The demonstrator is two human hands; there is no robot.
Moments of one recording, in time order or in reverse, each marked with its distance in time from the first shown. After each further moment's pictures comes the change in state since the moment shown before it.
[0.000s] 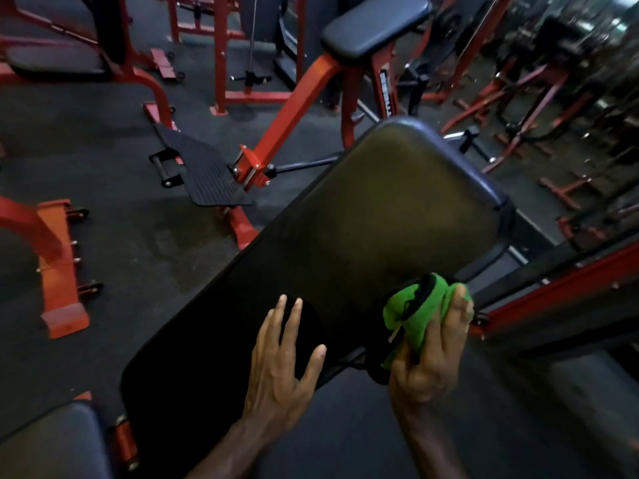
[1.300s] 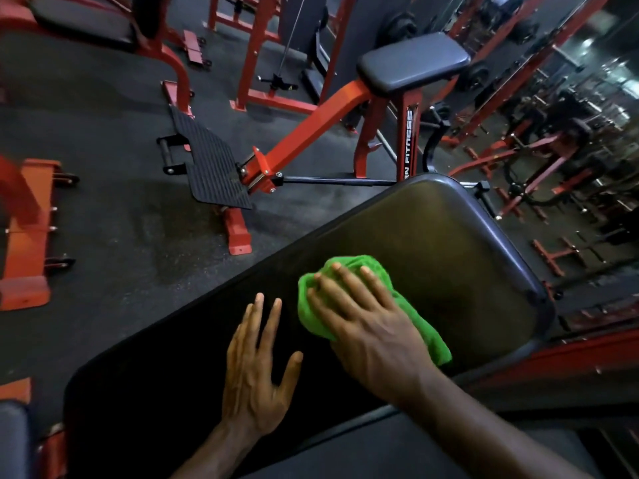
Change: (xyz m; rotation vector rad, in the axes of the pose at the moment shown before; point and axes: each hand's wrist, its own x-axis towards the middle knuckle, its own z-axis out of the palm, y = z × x) left_hand 0.062 -0.016 0.018 -0.010 0.305 0.011; right_hand 0.149 -0.066 0.039 -0.388 -0.700 -0.951
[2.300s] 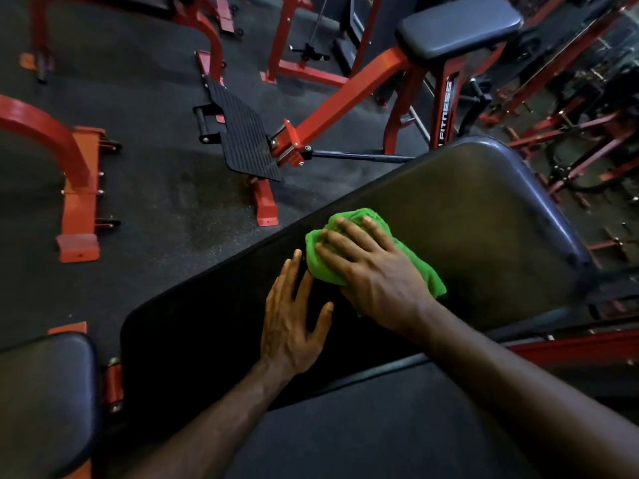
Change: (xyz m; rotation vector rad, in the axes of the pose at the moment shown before) left_hand -0.003 -0.005 0.000 -0.008 0.004 -0.008; right_hand 0.033 -0.013 0.019 0.068 0.015 -0.095
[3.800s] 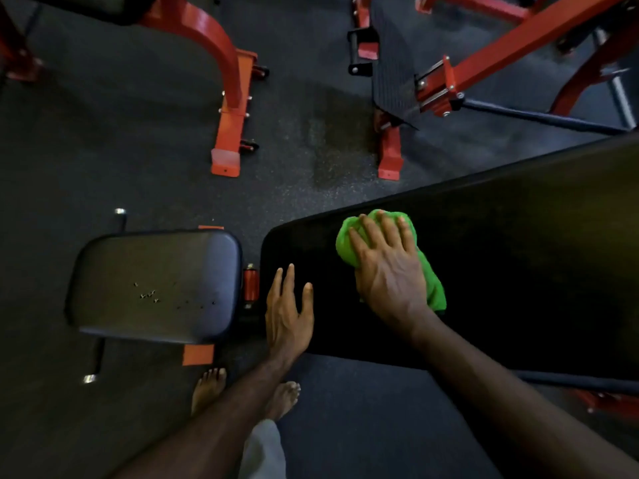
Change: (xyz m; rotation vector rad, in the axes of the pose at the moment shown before) left_hand -0.145 -0.192 -0.067 -0.002 0.140 -0.813; right_hand 0.079 -0.210 0.109 0.150 -0.232 0.011
